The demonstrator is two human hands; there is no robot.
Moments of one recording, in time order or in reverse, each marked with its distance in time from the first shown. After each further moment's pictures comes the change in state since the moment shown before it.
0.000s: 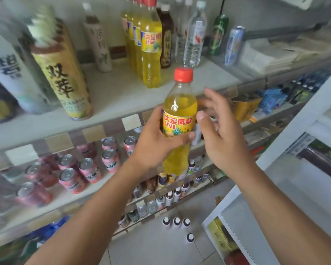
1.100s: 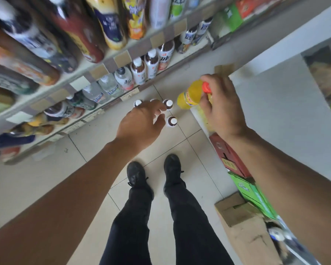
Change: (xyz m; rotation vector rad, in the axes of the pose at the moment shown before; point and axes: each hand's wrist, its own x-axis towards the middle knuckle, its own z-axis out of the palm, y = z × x) left_hand -0.179 -0.488 0.112 0.677 -0.414 -0.530; right_hand -0.283 0.469 0.092 -0.633 -0.313 0.336
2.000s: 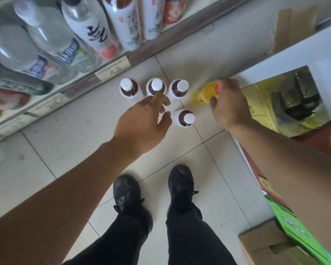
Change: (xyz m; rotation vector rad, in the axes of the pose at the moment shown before) left_hand 0.117 -0.170 0.187 0.096 -0.058 -0.039; right_hand 0.010 0.189 0.284 -0.190 -0.322 0.357
